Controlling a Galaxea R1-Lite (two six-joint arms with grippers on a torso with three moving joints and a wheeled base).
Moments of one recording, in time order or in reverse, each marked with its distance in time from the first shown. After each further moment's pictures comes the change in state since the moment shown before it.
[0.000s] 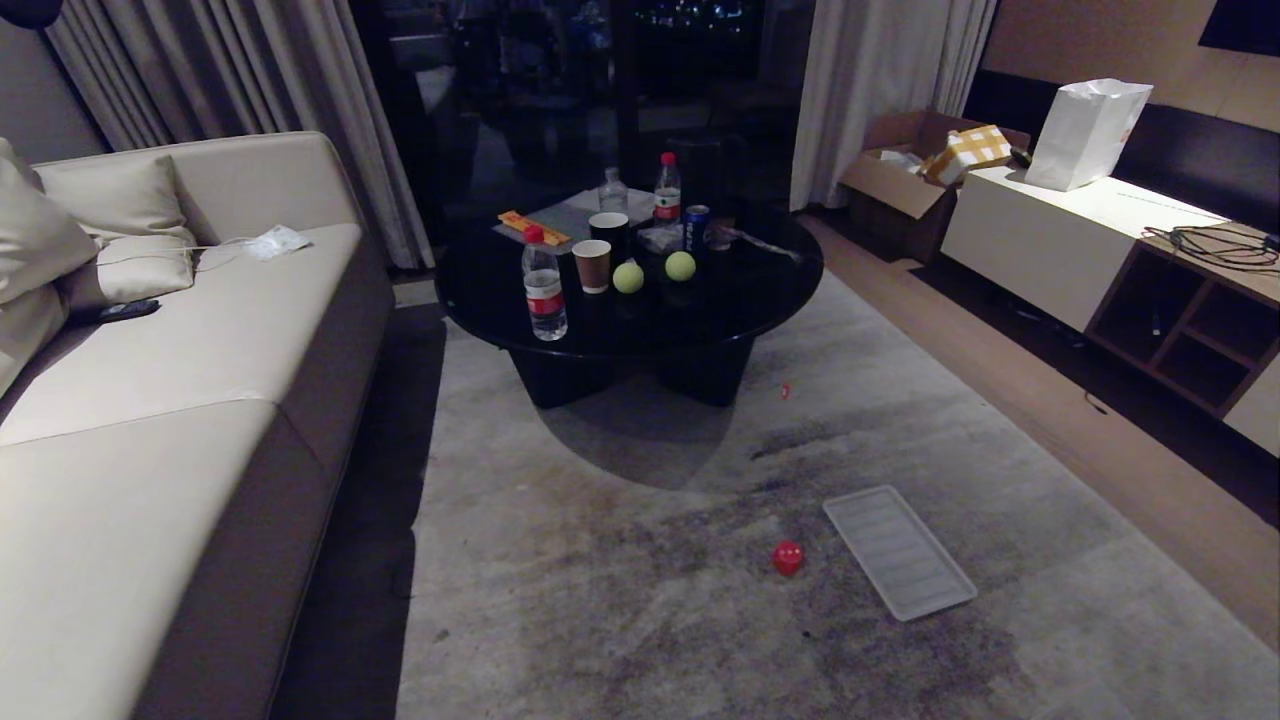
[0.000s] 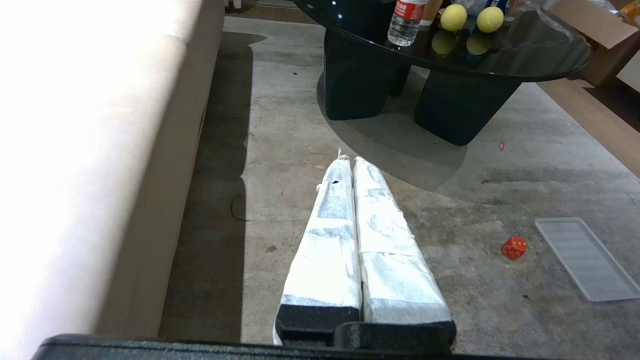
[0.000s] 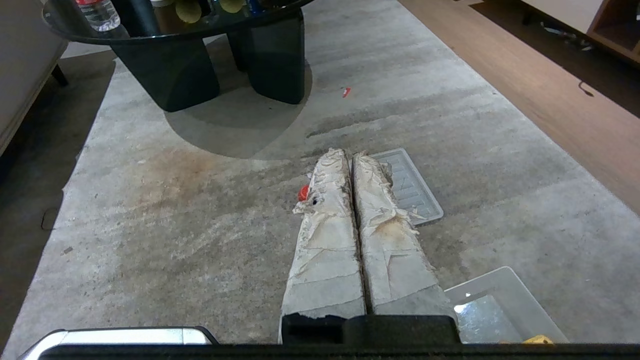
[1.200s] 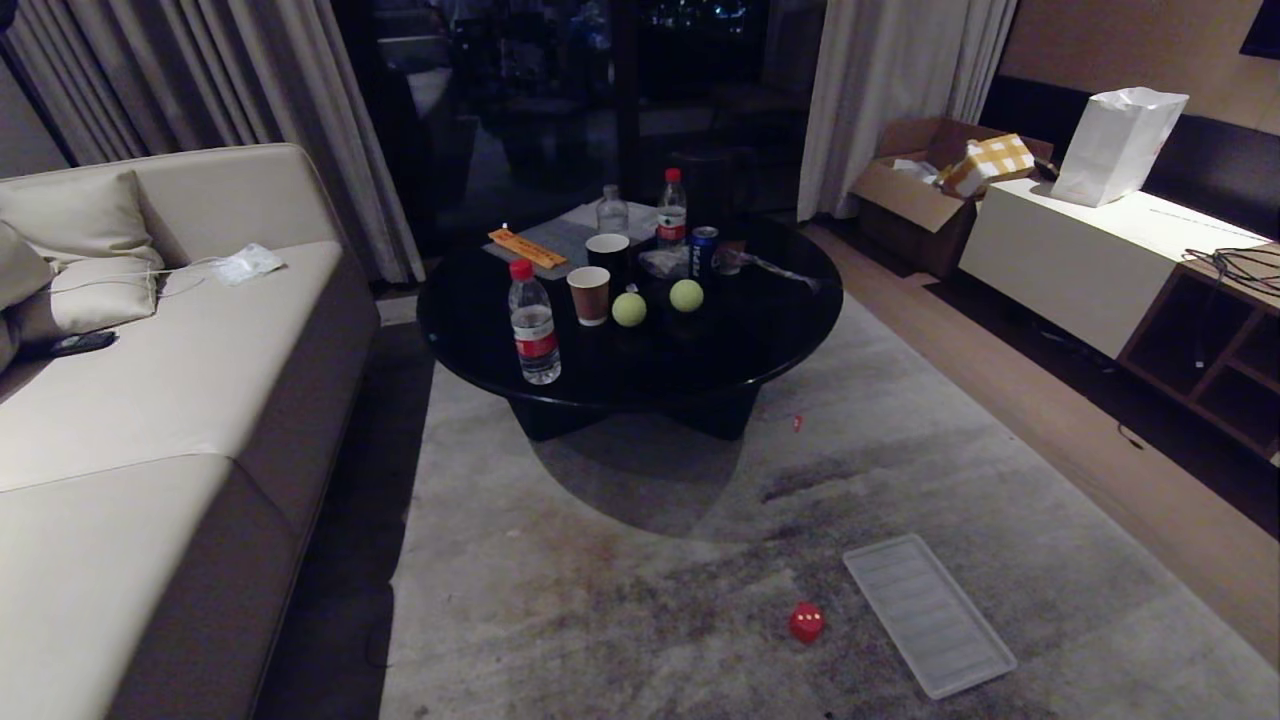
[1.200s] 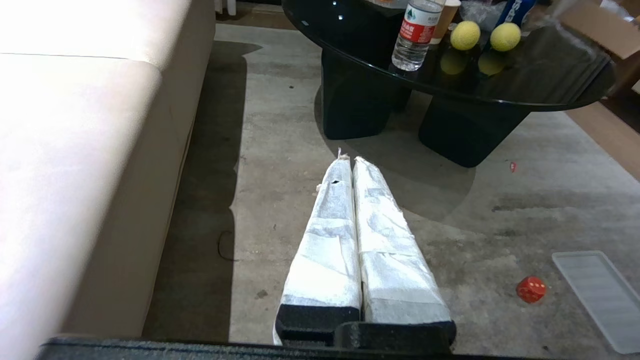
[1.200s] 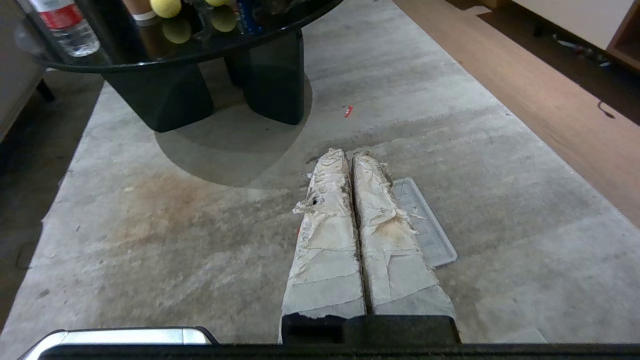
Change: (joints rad) left arm 0.000 0.000 0.000 0.001 -0.001 0.001; right arm 0.000 0.000 0.000 0.001 0.000 0.001
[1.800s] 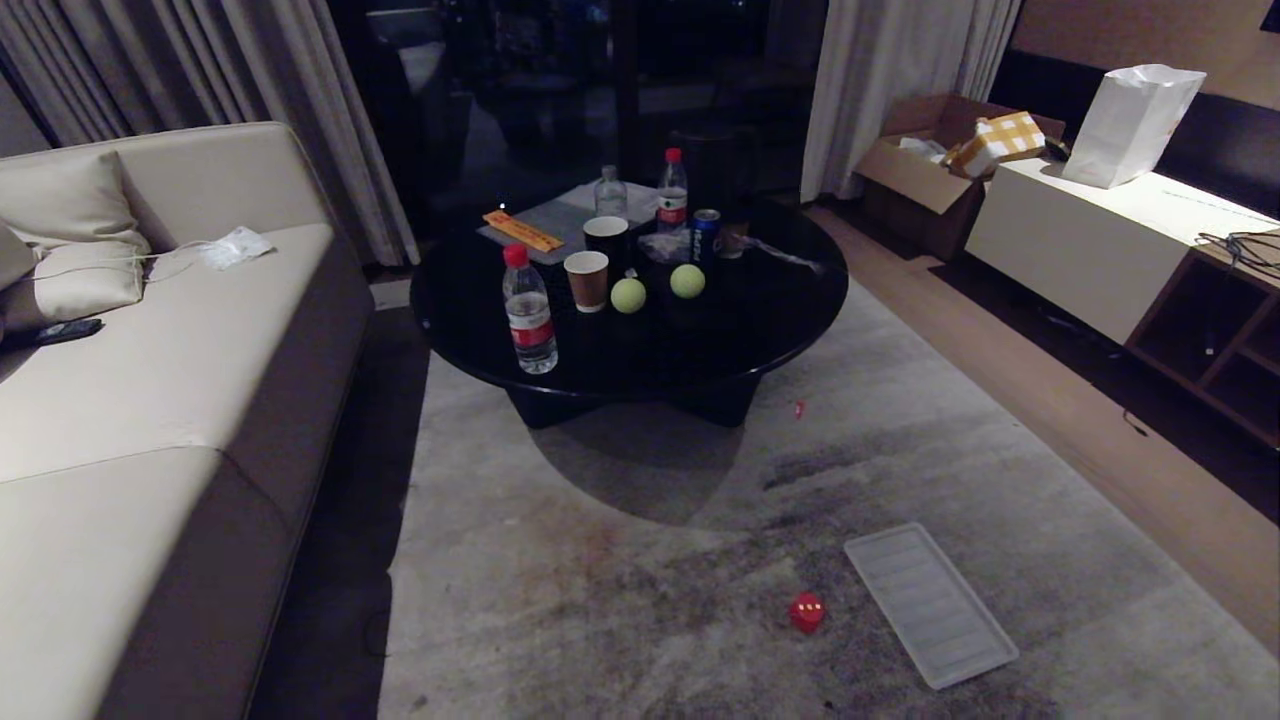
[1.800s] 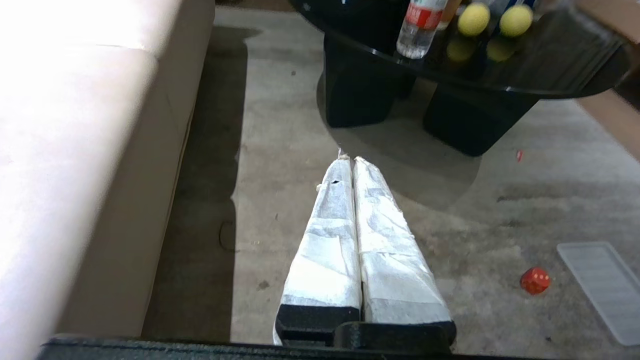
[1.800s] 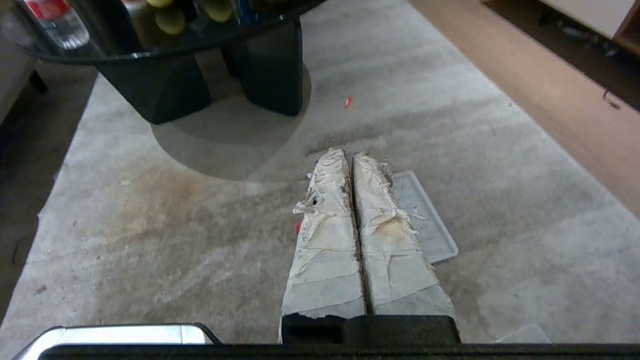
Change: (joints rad) left arm 0.000 0.000 0.000 0.000 0.000 0.001; right arm 0.000 0.000 0.000 0.000 0.000 0.000
